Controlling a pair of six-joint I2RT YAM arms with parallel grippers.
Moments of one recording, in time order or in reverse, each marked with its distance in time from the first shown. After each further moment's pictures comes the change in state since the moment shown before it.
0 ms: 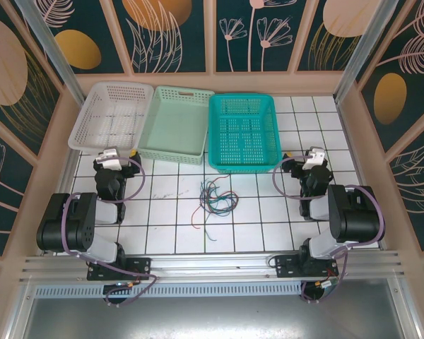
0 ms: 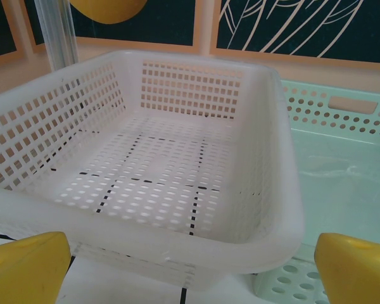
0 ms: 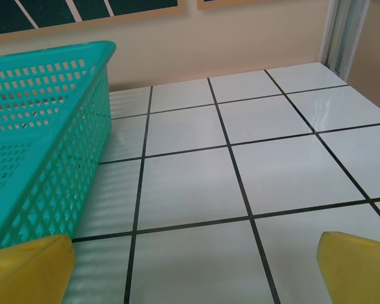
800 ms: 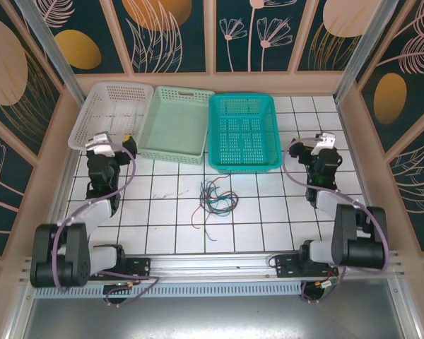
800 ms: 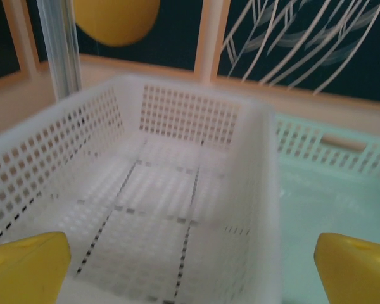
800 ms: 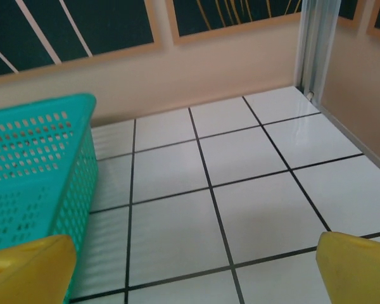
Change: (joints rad) left arm 0.000 -0.317 0.169 -0.470 -0.012 -0.135; right arm -0.039 -0.237 0.203 -0.467 0.021 0.050
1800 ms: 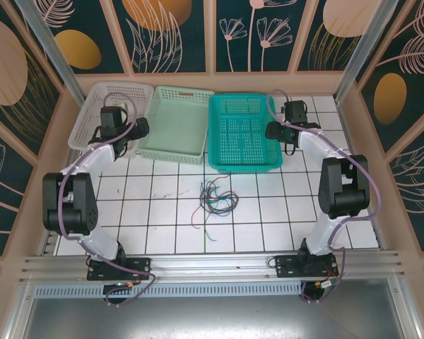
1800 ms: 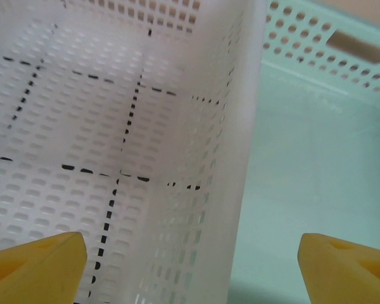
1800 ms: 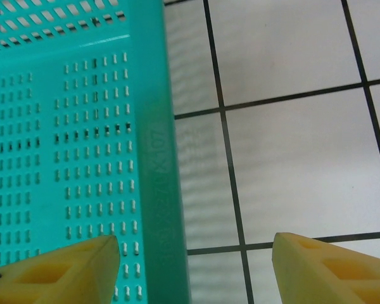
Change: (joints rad) left arm -0.044 0.536 0.741 -0.789 0.138 -0.042; right arm 0.220 0.513 0.858 -1.034 -0.002 0.107
